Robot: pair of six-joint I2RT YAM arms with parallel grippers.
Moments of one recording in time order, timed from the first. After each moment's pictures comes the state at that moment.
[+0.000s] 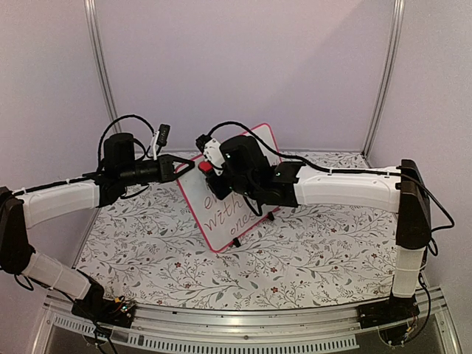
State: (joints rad) left arm -0.42 1.35 0.83 0.28 0.62 -0.47; right arm 1.08 1.97 1.64 -0.09 0.39 -0.06
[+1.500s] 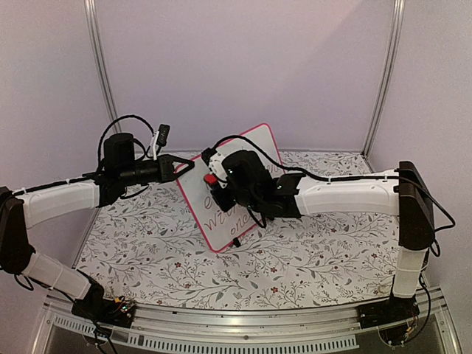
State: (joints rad) left arm -0.41 1.35 0.83 0.27 0.62 -0.47; right arm 1.09 1.95 1.53 -0.04 0.41 -0.01
